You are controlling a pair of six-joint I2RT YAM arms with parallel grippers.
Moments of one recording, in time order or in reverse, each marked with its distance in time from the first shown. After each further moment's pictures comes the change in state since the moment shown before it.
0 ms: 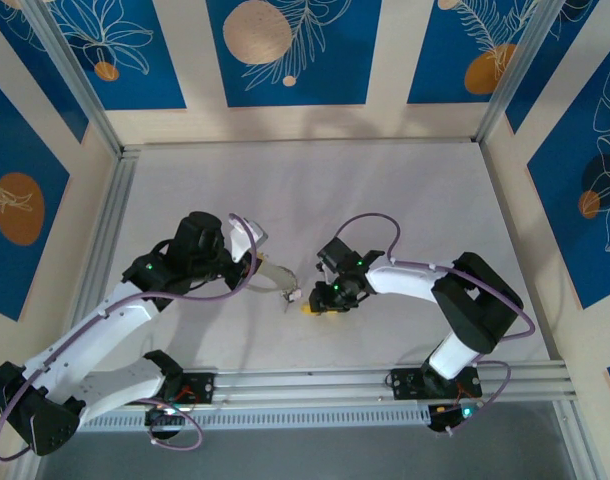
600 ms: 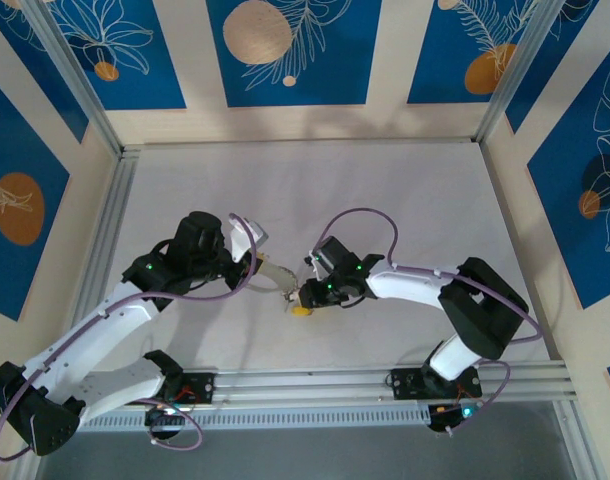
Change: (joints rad) left arm 0.000 0.000 0.000 0.001 0.012 -0.005; right arm 0.043 -0.045 -0.009 0.144 0.030 -0.077
